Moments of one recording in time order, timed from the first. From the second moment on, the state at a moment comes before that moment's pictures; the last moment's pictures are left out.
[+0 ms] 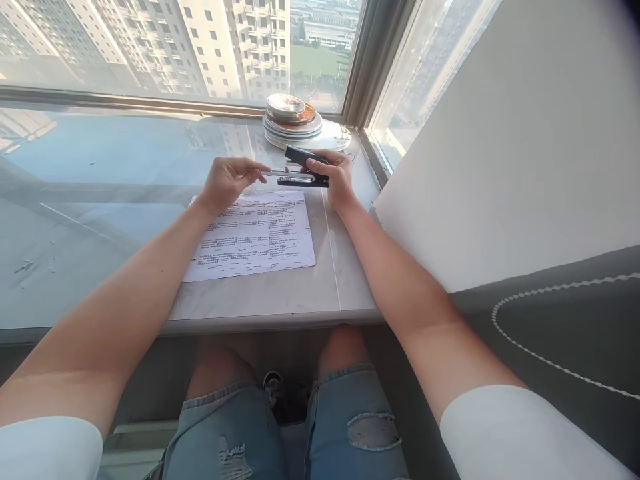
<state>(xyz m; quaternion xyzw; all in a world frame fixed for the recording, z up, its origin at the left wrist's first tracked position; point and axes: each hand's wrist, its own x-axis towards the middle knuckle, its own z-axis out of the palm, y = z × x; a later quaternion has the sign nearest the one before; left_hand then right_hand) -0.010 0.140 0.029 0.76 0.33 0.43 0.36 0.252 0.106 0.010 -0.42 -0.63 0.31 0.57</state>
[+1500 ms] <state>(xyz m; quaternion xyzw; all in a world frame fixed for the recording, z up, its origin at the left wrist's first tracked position) -0.007 0.153 0.018 0.89 0.35 0.21 0.21 0.237 0.113 0.008 -0.51 -0.71 0.14 0.47</state>
